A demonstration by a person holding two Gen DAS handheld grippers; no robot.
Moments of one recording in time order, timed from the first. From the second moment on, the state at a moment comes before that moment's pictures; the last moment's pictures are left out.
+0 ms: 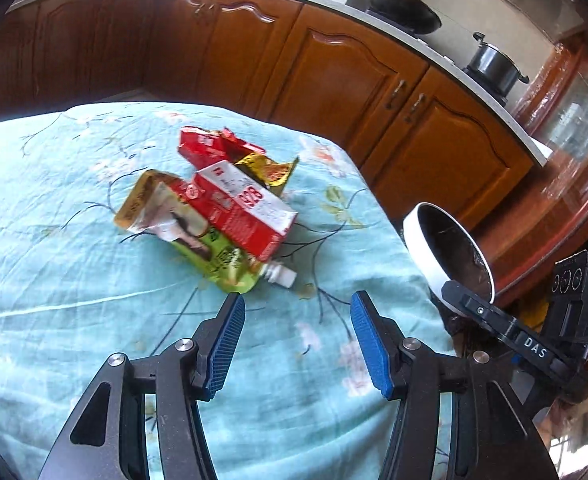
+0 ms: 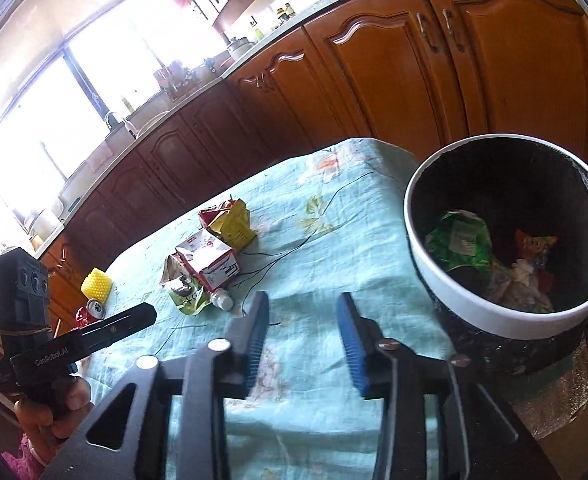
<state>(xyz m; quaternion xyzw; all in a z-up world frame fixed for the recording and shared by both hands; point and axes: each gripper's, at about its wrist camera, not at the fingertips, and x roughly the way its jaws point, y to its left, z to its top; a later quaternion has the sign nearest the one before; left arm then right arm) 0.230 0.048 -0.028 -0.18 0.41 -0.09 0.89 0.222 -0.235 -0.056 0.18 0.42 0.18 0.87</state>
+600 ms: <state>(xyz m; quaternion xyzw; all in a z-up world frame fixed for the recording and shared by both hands) 0.238 0.107 -0.042 -0.25 0.43 -0.04 0.87 0.255 -0.179 -0.056 0.16 0.42 0.24 0.86</state>
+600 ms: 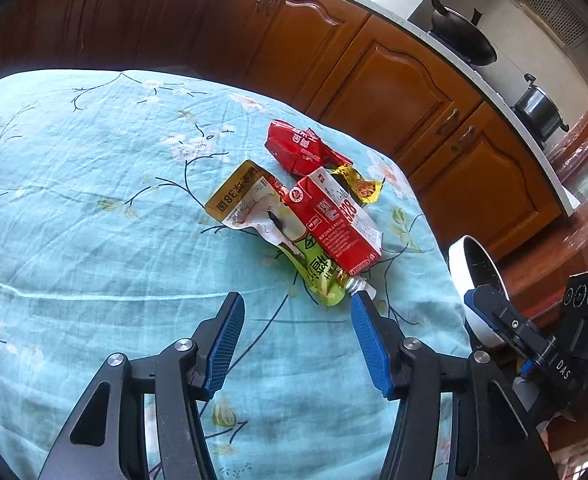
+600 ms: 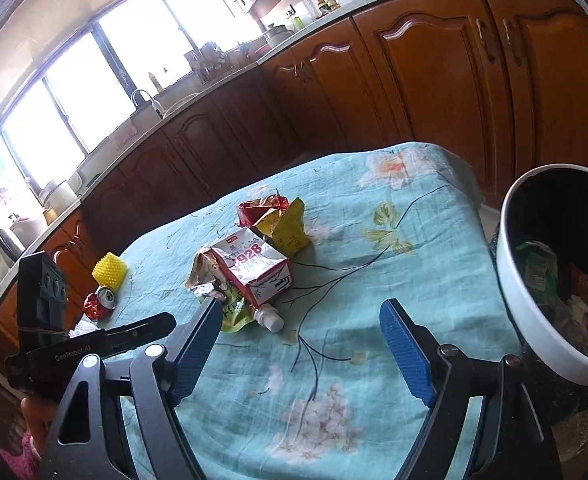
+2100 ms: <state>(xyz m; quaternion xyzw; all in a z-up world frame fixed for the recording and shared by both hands) 0.278 0.178 -0.066 -0.23 0.49 -0.02 0.84 0.309 -0.048 -0.088 -0.13 0.46 0.38 0.79</state>
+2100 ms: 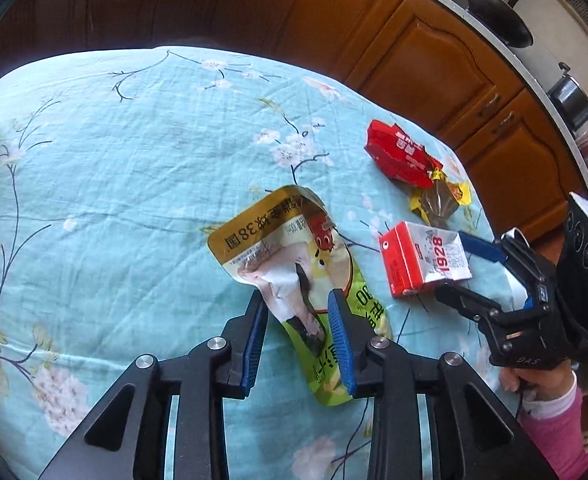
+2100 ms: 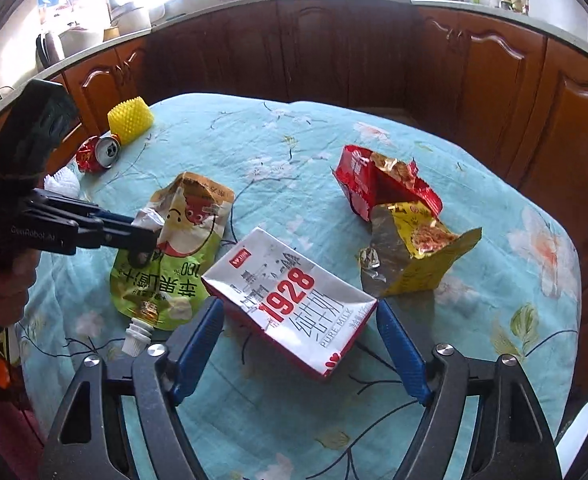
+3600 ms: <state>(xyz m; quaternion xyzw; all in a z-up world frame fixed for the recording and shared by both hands) 0.285 0.049 -0.052 -0.15 0.44 -0.14 0.87 0.221 -0.213 -0.059 0.18 0.44 0.25 0.84</state>
